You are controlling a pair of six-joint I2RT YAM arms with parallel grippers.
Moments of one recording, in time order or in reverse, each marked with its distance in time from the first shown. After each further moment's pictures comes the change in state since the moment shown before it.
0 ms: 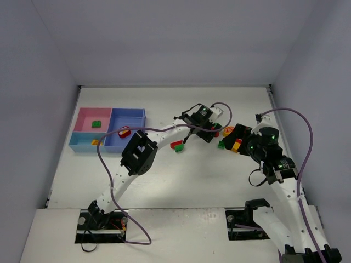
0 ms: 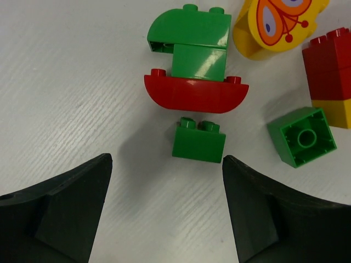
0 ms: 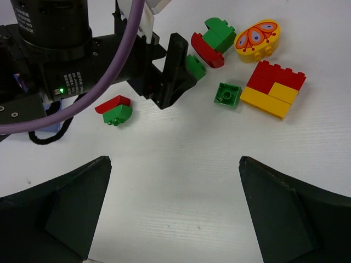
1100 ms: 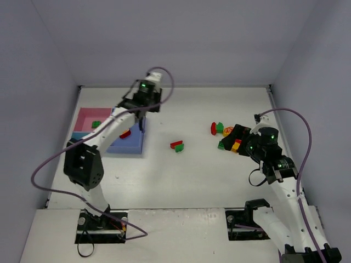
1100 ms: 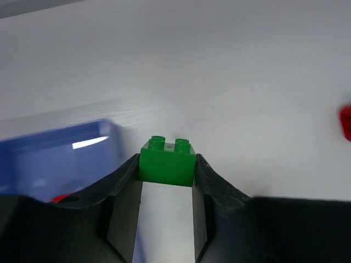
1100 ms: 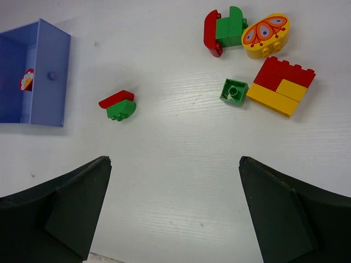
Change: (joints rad) left arm 0.310 -0.621 -0.503 0.102 -0.187 -0.095; right arm 0.000 0.002 -0.005 0.000 -0.031 0.001
